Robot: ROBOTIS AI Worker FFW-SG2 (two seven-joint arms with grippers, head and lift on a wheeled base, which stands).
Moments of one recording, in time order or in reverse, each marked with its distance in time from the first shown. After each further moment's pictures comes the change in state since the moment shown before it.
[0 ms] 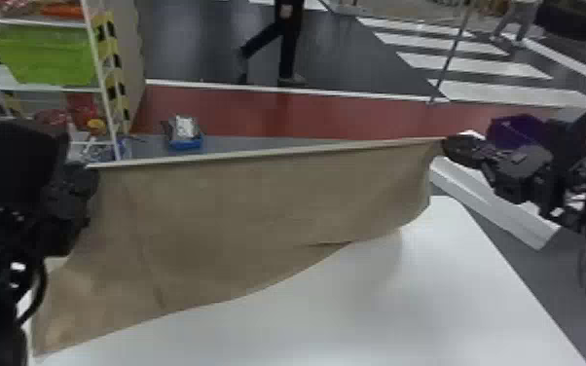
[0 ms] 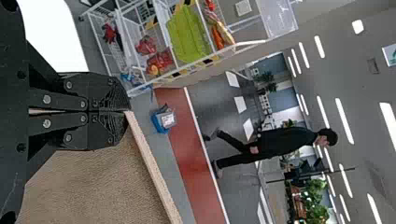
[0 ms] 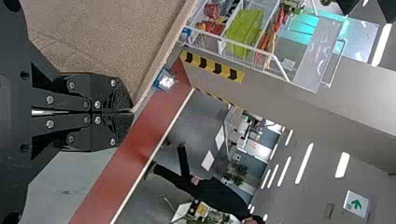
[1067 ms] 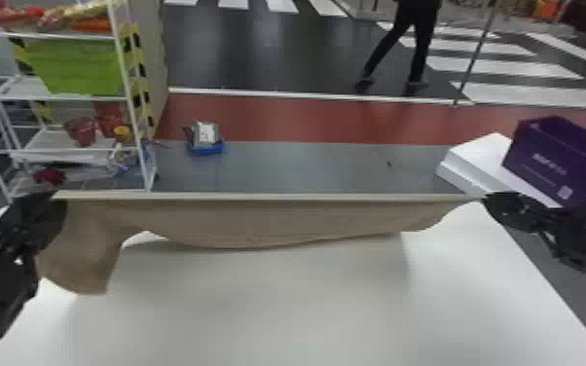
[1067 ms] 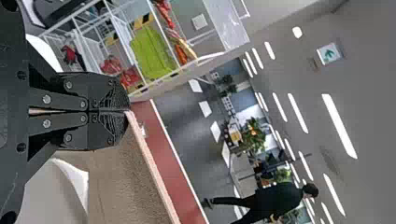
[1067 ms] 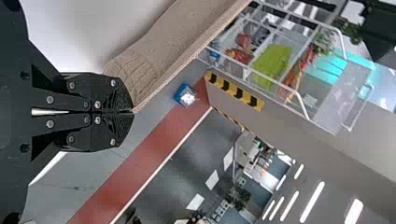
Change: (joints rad) left arm 0.452 0.008 0.197 -0.257 0.012 -0.438 -0.094; right arm 0.366 -0.099 -0.107 -0.124 -0.026 -0.211 0.043
